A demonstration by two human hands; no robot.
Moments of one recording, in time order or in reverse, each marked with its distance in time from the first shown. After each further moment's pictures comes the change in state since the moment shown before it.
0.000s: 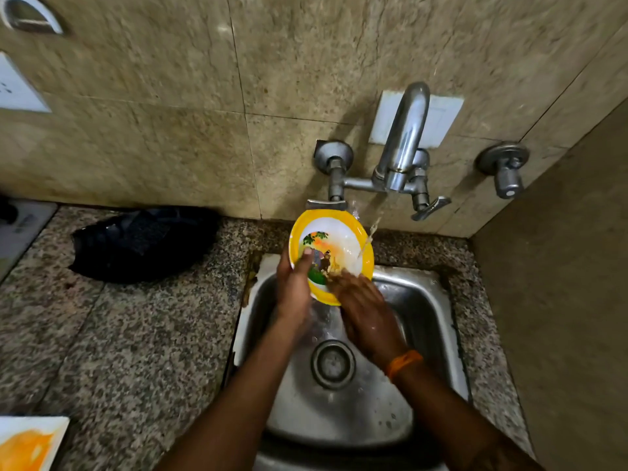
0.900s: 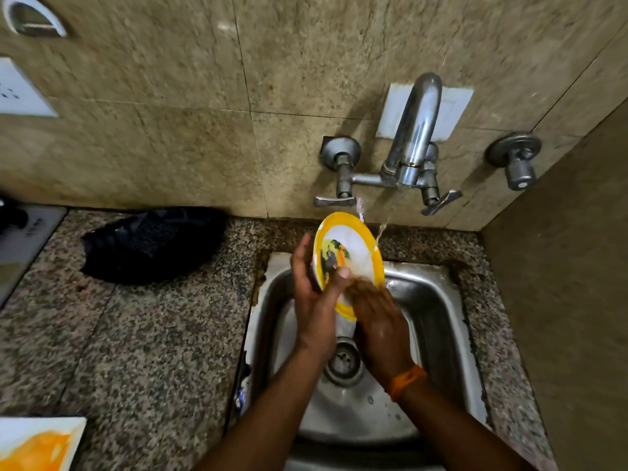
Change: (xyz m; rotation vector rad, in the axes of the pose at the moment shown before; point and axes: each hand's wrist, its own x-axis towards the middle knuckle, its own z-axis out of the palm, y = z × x) left_hand -0.052 0.002 0.002 -0.084 -0.168 0.248; right_hand -0.016 -0.032 0.003 0.003 0.147 0.208
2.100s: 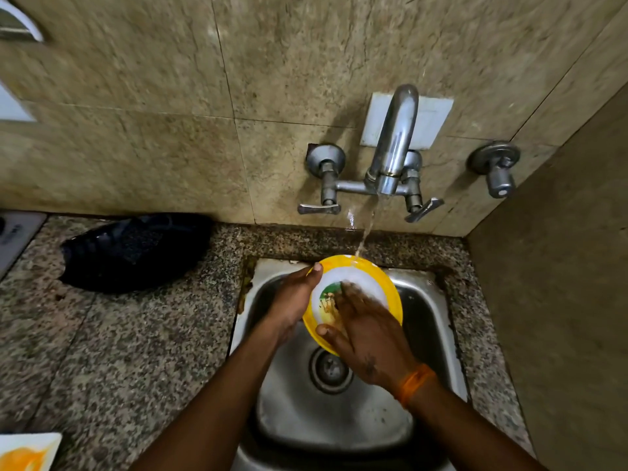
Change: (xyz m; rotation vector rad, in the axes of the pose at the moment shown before) left_hand 0.058 -0.018 -0.026 0.471 -0.192 -0.467; right_hand 0.024 -0.015 -0.052 -0.004 -0.526 0.050
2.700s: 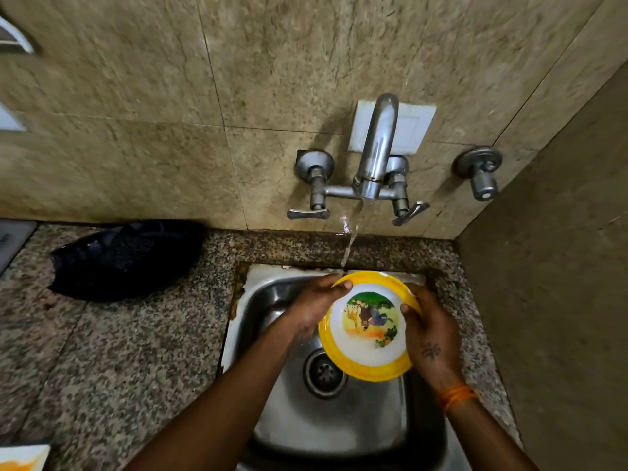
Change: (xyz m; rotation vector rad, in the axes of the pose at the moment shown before) left_hand -0.002 0.008 0.040 0.046 -0.253 0.019; right_hand -0.034 0.076 -0.012 0.513 0.594 0.336
